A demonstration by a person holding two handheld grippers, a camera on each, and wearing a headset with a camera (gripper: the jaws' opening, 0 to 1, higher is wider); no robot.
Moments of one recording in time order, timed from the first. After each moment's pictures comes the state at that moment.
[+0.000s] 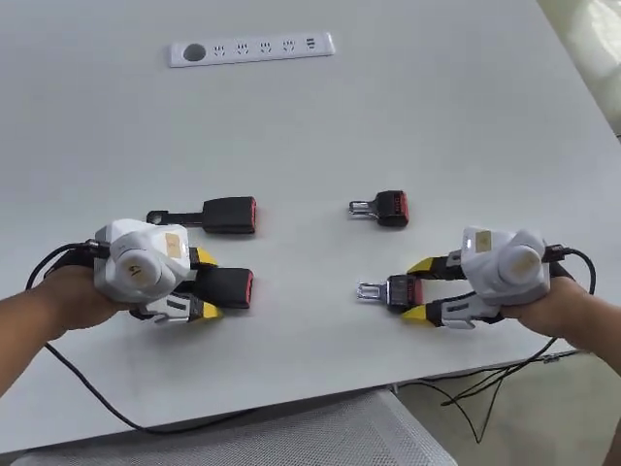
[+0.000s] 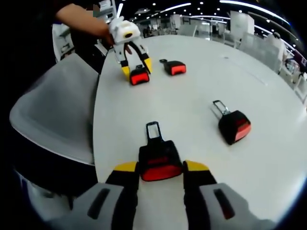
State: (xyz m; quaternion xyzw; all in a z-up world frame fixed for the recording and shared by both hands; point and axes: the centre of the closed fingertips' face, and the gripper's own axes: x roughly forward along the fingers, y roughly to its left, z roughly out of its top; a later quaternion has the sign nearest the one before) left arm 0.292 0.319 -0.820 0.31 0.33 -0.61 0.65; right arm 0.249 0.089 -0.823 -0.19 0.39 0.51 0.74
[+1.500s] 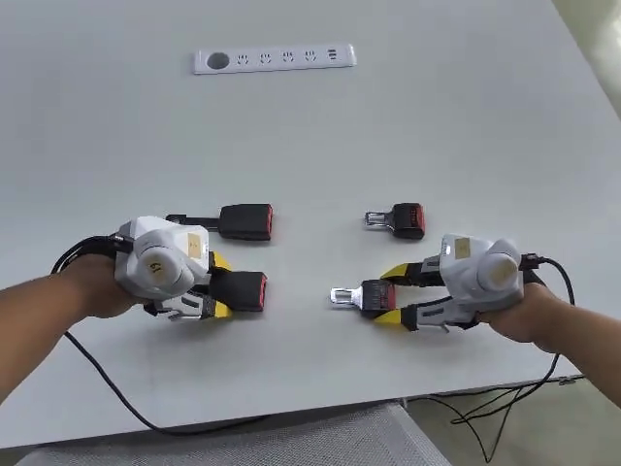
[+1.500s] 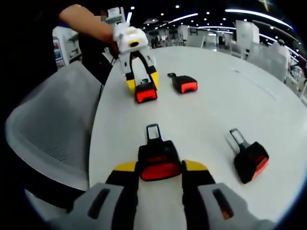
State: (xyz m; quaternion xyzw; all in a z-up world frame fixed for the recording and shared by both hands) left arm 0.295 0.322 -0.823 0.33 0.33 -0.62 0.63; right arm 0.270 0.148 -0.824 -0.16 0.34 0.55 0.74
